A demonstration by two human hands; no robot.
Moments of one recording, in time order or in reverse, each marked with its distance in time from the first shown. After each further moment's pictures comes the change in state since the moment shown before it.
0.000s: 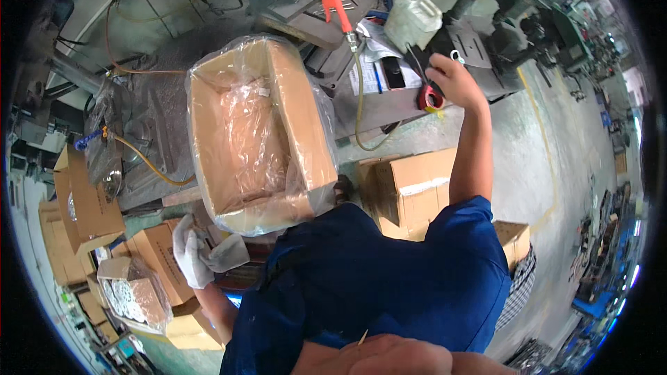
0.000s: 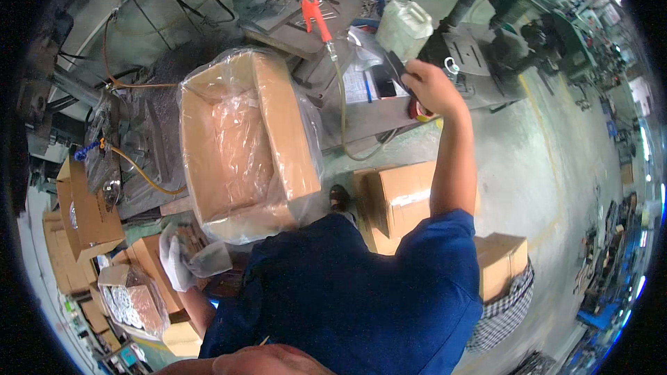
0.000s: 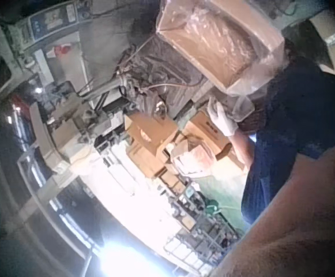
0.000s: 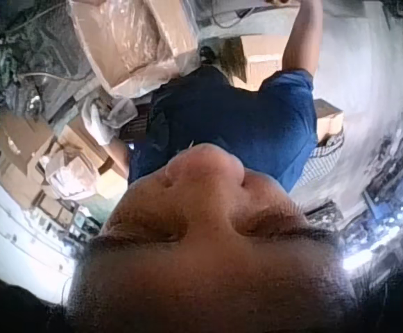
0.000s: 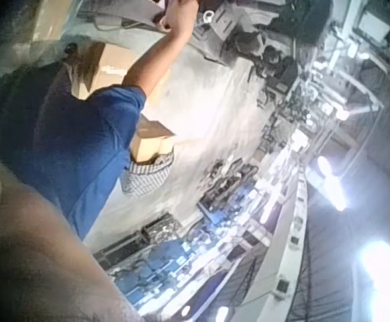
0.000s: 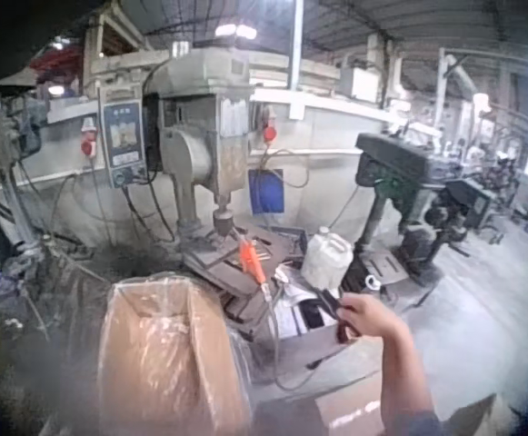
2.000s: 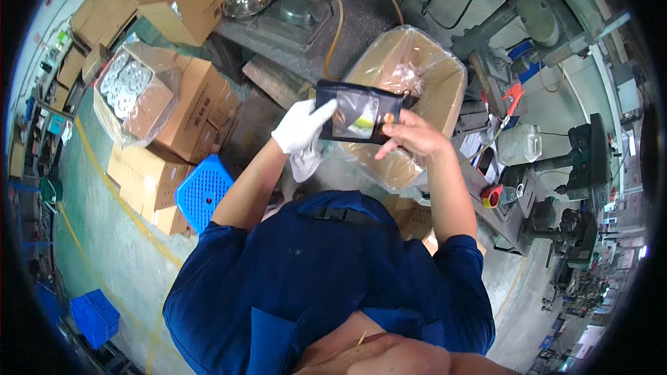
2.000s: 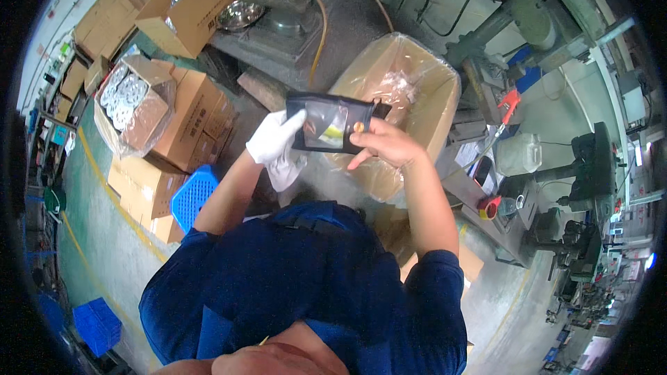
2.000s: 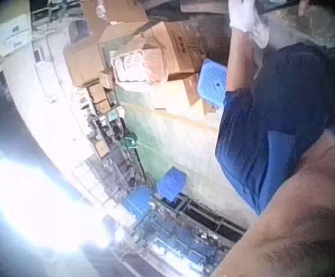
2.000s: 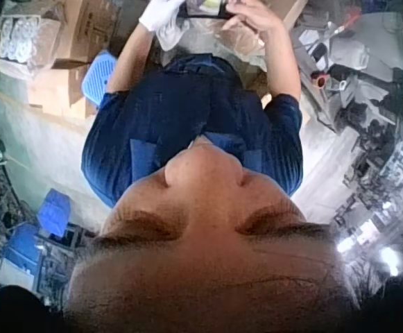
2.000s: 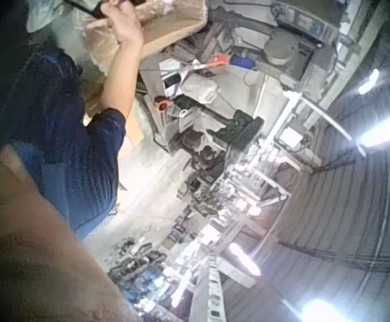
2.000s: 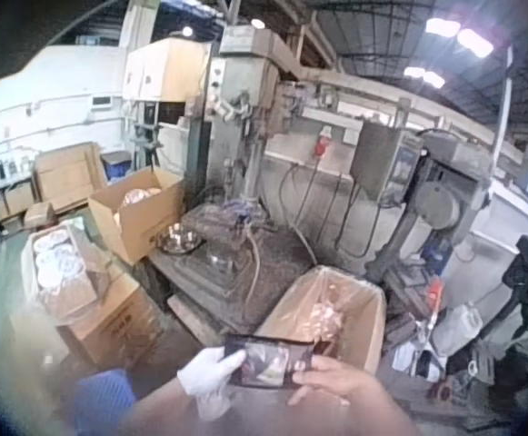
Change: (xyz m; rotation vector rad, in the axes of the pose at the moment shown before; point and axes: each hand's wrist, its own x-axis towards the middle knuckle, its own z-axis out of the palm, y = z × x) left_hand -0.021 -0.028 -0.085 -0.333 -0.197 -0.051; right_hand -0.090 -0.347 0.258 0.888 -1.336 -0.031
